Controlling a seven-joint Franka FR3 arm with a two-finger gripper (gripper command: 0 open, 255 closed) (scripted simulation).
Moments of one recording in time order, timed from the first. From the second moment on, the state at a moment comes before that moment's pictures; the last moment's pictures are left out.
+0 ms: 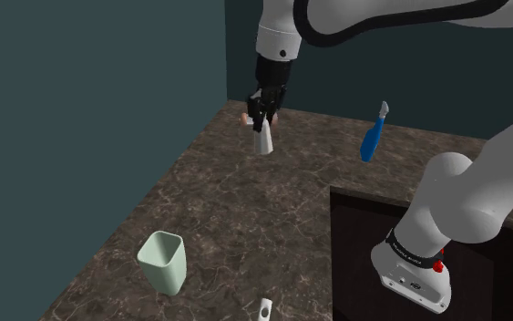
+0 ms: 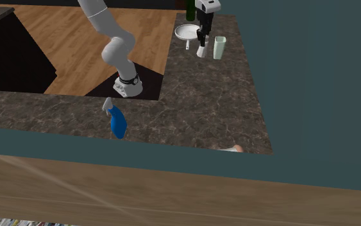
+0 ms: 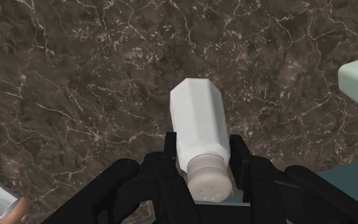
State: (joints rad) arm 0.28 -0.34 0.13 -2.10 0.06 1.85 0.27
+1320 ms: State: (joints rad) arm 0.44 -0.16 0.48 -1.91 0.05 1.85 0.79
